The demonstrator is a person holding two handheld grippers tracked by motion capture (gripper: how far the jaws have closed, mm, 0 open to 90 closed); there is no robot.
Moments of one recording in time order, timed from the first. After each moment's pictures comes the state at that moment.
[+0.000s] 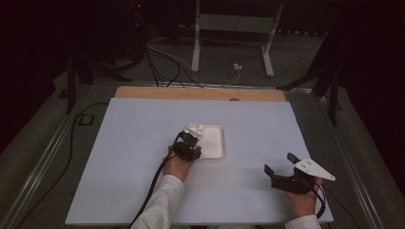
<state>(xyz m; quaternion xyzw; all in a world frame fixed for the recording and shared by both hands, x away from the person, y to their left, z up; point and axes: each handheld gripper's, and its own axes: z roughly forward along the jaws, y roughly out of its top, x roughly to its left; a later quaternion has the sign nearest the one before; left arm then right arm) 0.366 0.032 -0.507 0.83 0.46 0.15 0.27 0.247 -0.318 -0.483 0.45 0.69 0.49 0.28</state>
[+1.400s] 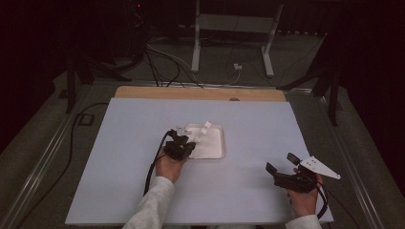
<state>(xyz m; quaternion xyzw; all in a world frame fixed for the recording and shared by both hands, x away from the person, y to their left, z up) 0.353 0.063 -0.485 0.80 0.45 0.12 0.37 0.251 -0.326 -0.483 0.48 0.66 0.53 0.23</state>
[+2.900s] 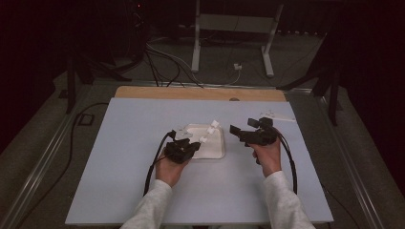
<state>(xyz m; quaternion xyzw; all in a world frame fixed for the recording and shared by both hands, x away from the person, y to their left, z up) 0.337 0.061 -0.470 0.80 0.40 0.12 0.43 0.373 -0.230 -0.436 0.46 0.70 0.54 0.12</state>
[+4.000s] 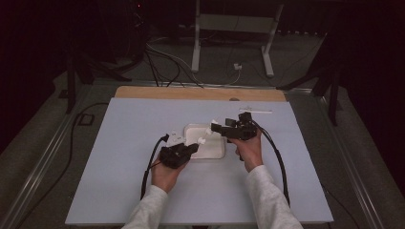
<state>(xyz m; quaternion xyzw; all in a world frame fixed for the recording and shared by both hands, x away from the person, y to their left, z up) 0.317 0.074 -0.467 0.78 0.38 0.12 0.48 0.397 -0.181 -0.446 0.46 0.71 0.53 0.03</state>
